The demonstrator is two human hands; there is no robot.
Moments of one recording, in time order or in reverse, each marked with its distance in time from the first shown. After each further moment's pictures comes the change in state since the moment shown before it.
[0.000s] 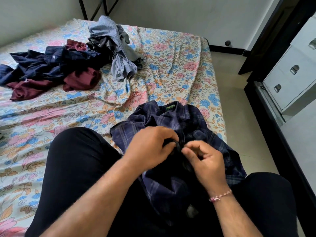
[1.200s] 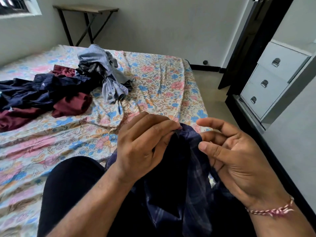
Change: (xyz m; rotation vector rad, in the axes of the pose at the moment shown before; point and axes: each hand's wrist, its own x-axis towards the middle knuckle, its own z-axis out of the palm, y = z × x) left_hand 0.021 0.010 -0.067 -0.092 0.753 0.581; right_hand 0.020 -0.143 -0.028 0.643 -0.096 0.200
